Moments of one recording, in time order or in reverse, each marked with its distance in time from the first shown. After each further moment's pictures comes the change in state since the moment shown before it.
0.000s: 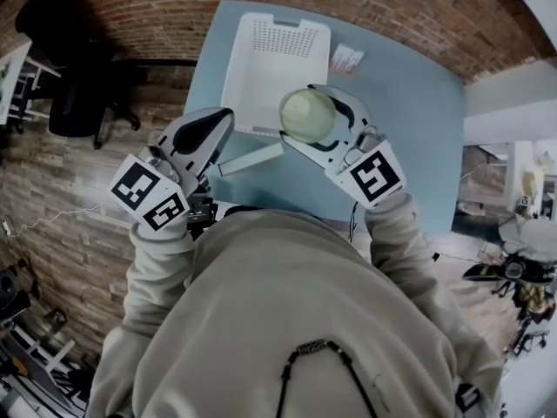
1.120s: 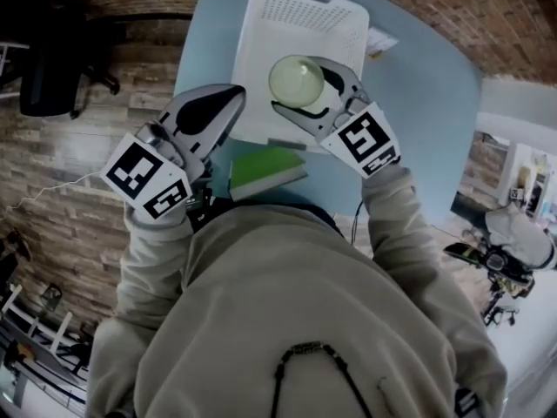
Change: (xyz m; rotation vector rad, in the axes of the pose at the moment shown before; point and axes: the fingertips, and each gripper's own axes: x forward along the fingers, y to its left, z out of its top) left arm 0.056 0.129 -0.049 -0.153 0.083 -0.039; right arm 0.140 -0.049 -0.119 0.213 0.259 0.106
